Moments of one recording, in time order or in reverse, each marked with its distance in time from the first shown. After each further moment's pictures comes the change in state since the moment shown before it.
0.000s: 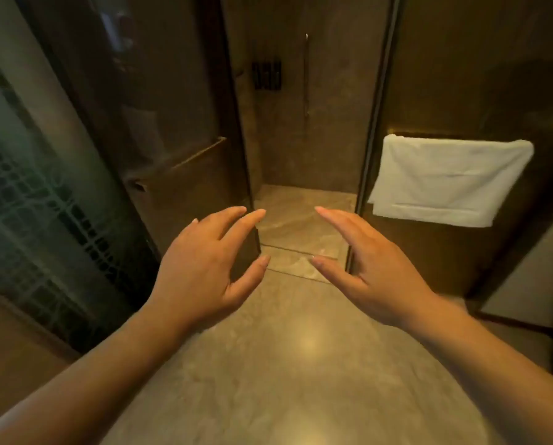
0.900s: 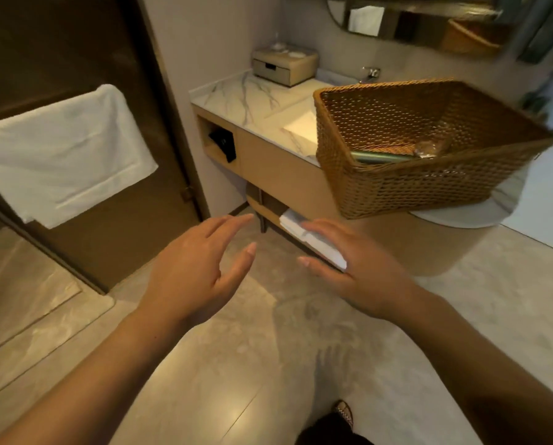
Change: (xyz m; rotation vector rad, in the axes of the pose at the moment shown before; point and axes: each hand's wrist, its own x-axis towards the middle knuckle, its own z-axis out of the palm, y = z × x) left_hand 0.040 0.349 0.143 -0.492 -0.340 0.992; right_hand -0.346 0.043 -0.158 -0.286 0.433 1.044
